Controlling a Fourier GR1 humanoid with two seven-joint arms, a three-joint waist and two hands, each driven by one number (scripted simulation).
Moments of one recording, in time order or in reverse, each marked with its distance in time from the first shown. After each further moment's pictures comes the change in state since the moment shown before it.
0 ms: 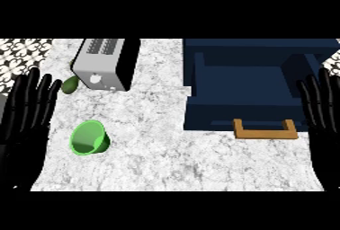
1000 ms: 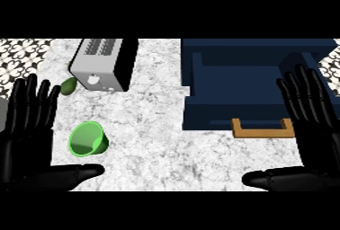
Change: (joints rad) left arm 0.040 -0.097 0.061 0.067 0.096 0.051 0.001; right arm -0.051 0.031 -0.004 0.041 -0.103 0.077 0.093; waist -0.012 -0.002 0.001
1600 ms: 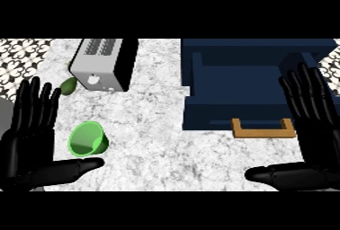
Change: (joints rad) left arm 0.010 -0.003 0.028 0.059 -0.003 0.005 -0.020; right arm -0.009 0.003 -0.035 0.034 -0.009 0.031 -0.033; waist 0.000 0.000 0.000
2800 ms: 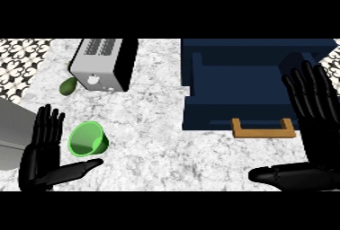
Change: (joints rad) left arm 0.097 0.017 0.090 0.331 -0.002 -0.032 -0.236; right arm -0.013 0.001 -0.018 -0.020 -0.006 0.011 0.038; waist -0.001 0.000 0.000
